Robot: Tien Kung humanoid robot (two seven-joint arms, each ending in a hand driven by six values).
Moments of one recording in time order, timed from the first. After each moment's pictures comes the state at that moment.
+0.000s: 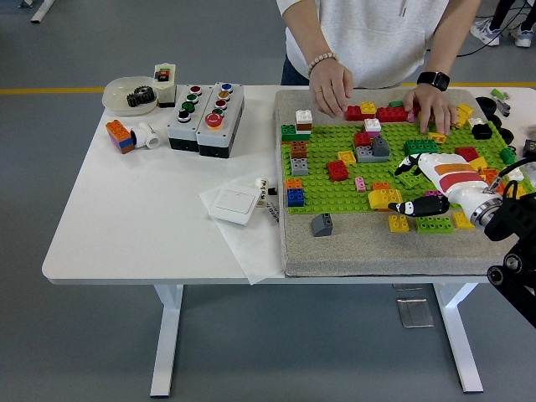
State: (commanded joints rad) left arm -0.15 0.21 -0.25 -0.32 0.49 0.26 0.11; right arm 0.55 -0.43 0.86 1.10 -1.99 -0.19 0.01
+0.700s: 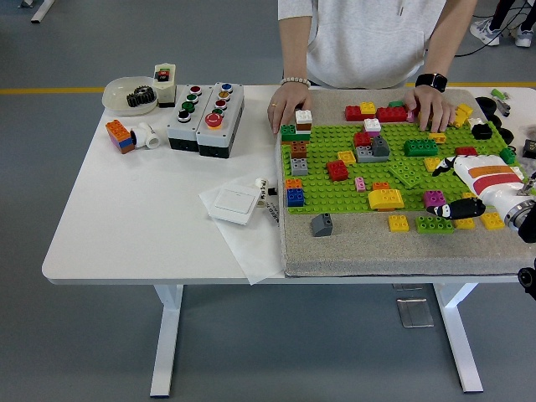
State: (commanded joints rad) left arm -0.15 0.21 -0.25 -0.32 0.49 0.26 0.11; right arm 0.53 -0.48 0.92 1.04 -2.11 -0.17 0.01
